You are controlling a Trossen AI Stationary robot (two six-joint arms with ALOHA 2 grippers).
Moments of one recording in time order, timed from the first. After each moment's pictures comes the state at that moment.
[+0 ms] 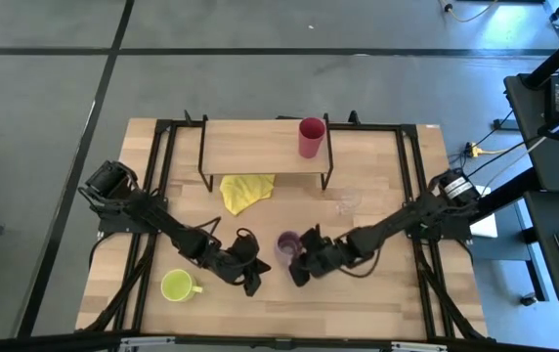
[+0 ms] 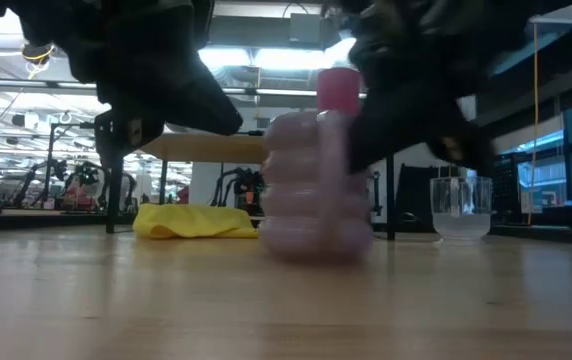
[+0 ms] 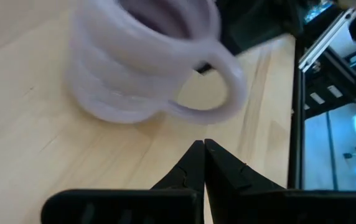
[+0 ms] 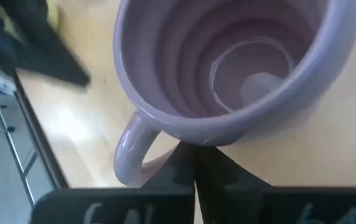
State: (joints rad) left arm -0.54 1.69 0.84 0.20 -0.43 -1.02; right arm 0.45 1.80 1.07 -0.13 0.29 1.28
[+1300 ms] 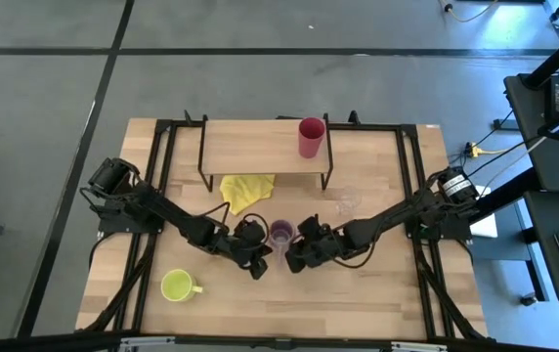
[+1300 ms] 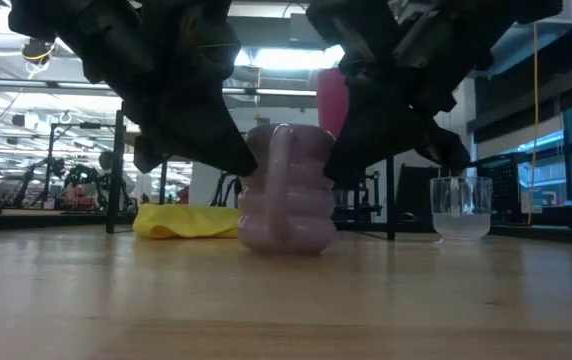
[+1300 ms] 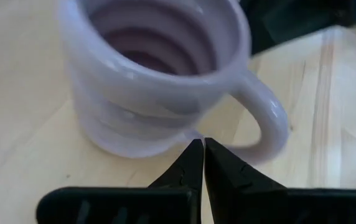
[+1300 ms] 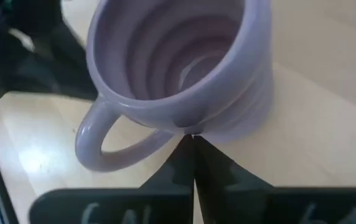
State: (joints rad) left arm -0.41 1.69 0.84 0.10 -0.38 -0.88; right arm 0.39 1.80 1.07 -0.18 0.38 1.22
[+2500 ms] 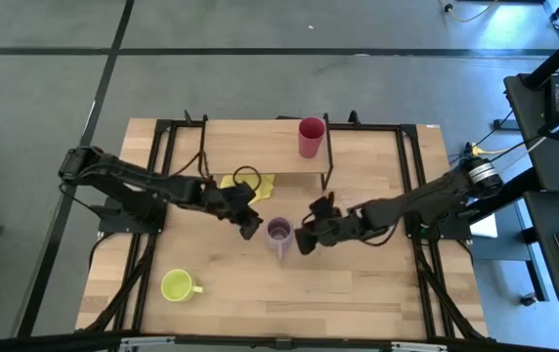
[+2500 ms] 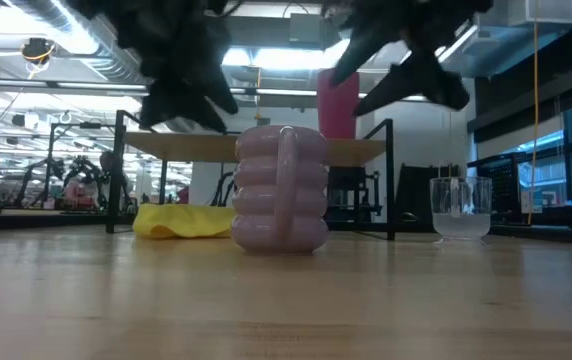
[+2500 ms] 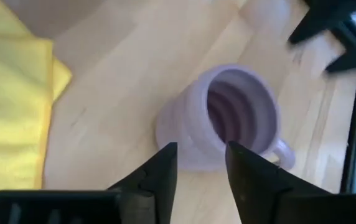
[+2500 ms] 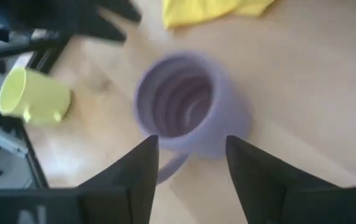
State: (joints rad) left arm -0.12 1.37 0.86 -0.28 -0.10 -0.82; right arm 0.33 1.56 1.07 -0.33 0.39 1.19
